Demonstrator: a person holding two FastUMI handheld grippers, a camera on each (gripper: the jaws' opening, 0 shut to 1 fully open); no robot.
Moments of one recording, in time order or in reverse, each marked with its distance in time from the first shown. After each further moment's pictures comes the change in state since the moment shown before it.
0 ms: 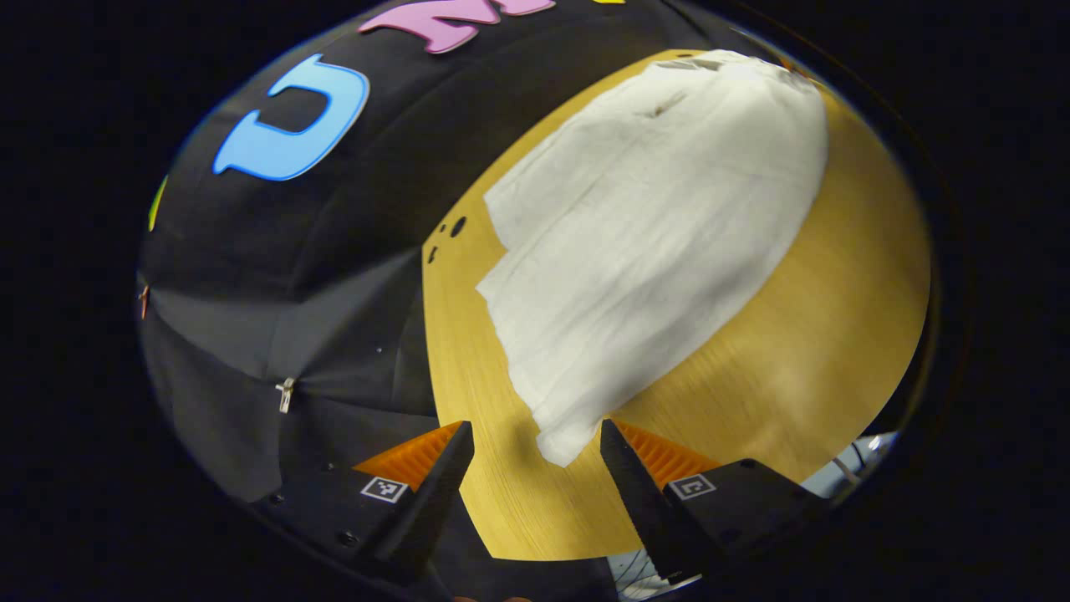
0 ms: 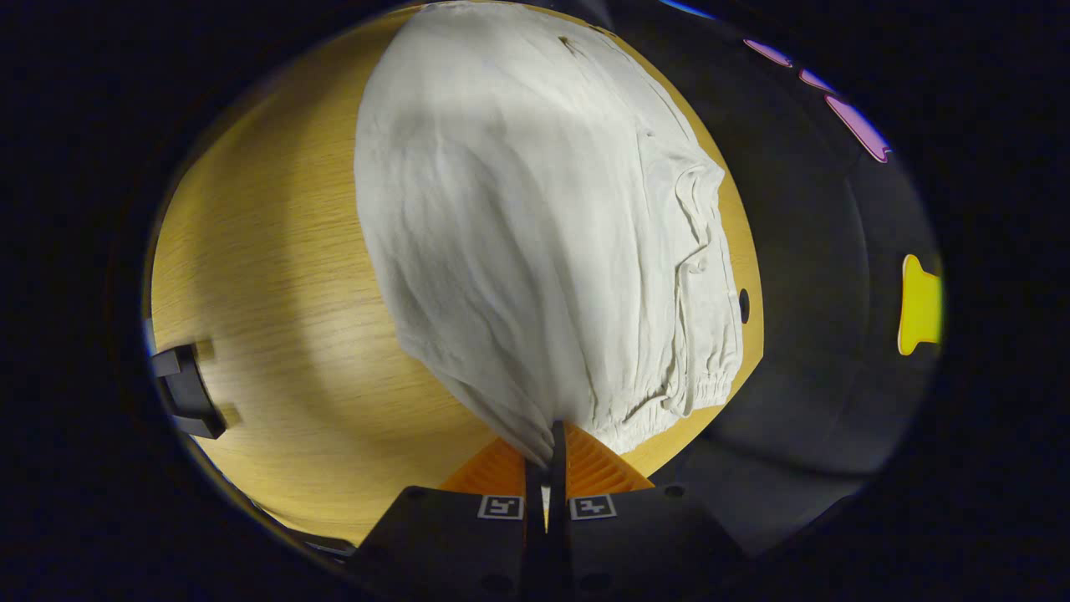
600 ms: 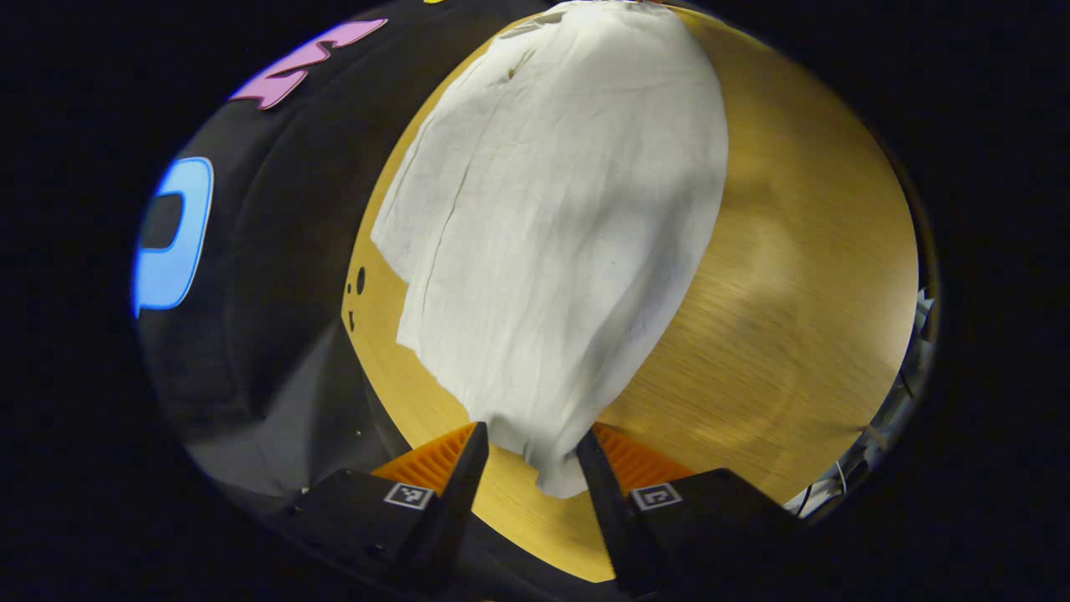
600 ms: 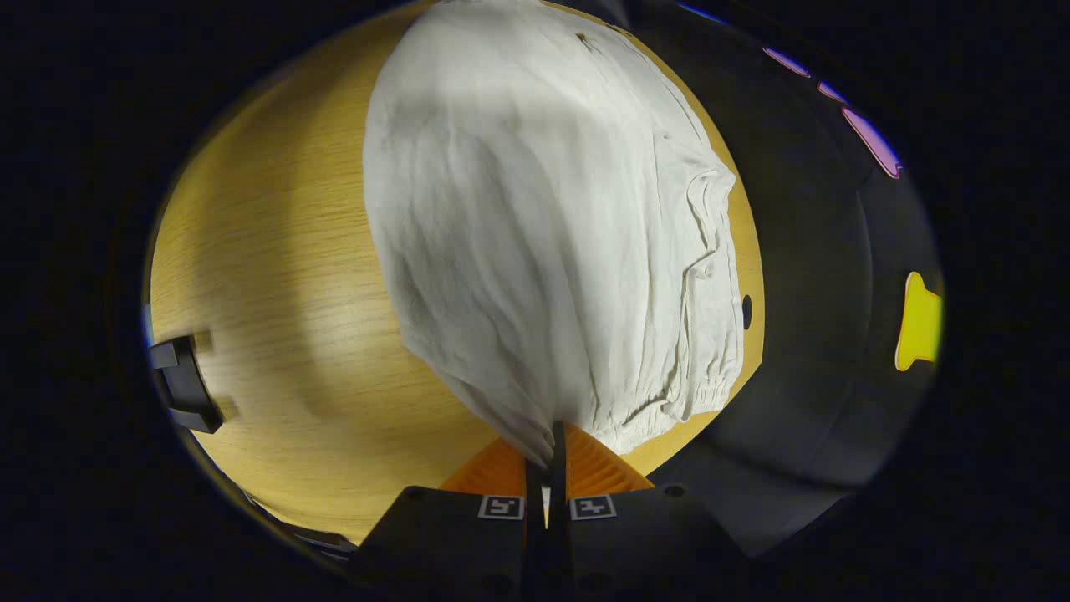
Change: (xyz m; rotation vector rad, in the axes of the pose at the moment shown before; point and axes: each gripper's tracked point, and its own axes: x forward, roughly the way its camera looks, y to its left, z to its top) left arm 0.060 -0.005 0.019 0.415 0.004 -0.161; right arm 0.000 0.000 -0.001 -0.041 0.017 -0.020
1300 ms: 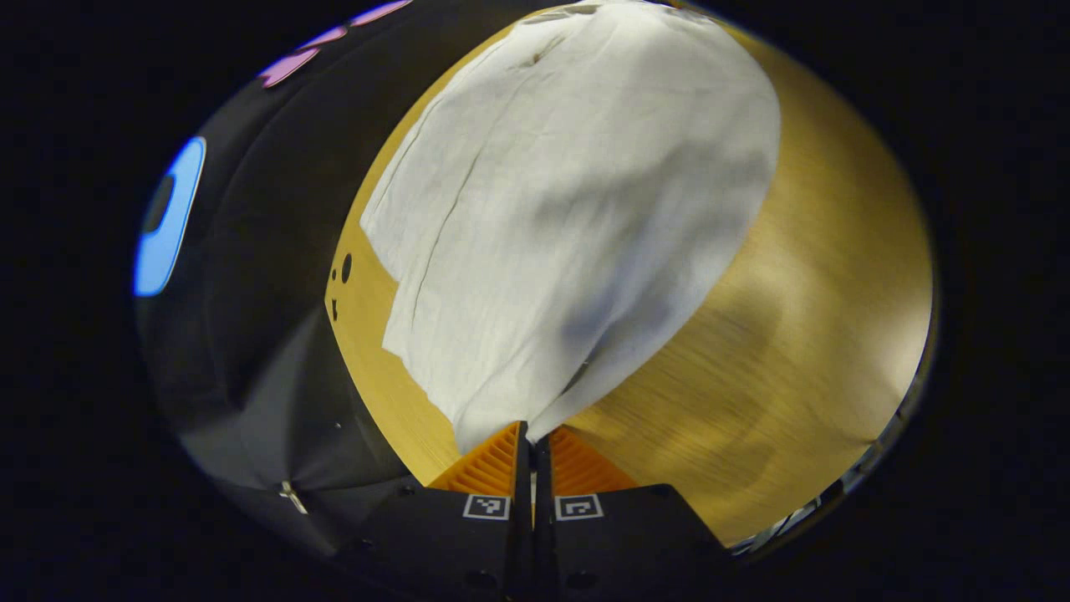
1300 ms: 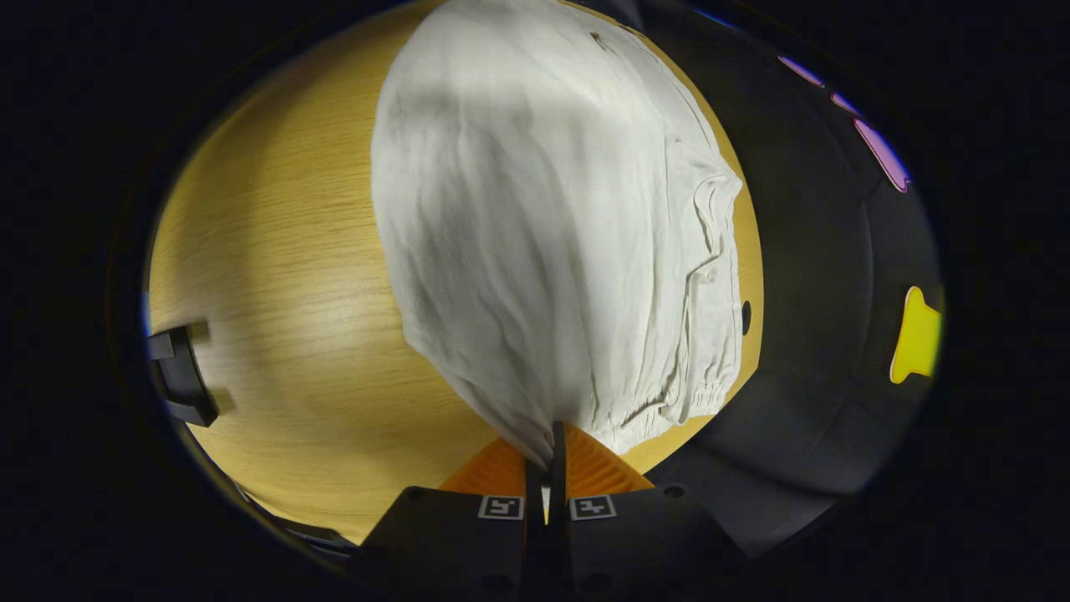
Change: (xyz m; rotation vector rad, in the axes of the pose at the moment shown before) left arm 0.011 0.006 0.014 -0.185 0.027 -0.034; right arm 0.000 -0.001 -0.002 -0.044 0.016 0.002
